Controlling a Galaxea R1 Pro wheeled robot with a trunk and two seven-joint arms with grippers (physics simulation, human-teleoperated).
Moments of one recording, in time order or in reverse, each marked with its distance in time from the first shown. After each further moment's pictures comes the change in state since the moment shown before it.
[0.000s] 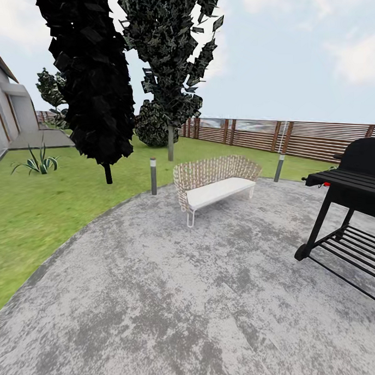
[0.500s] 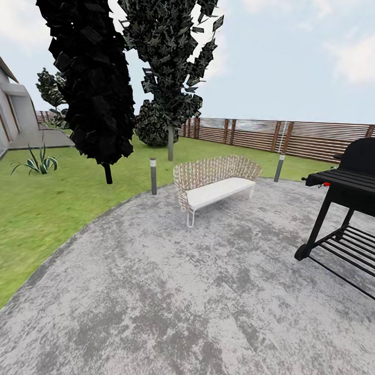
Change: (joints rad) left arm -0.036 0.019 0.051 0.007 0.037 -0.040 0.001; right arm -0.042 -0.015 0.001 -0.121 0.001 -0.024 0.002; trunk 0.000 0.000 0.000
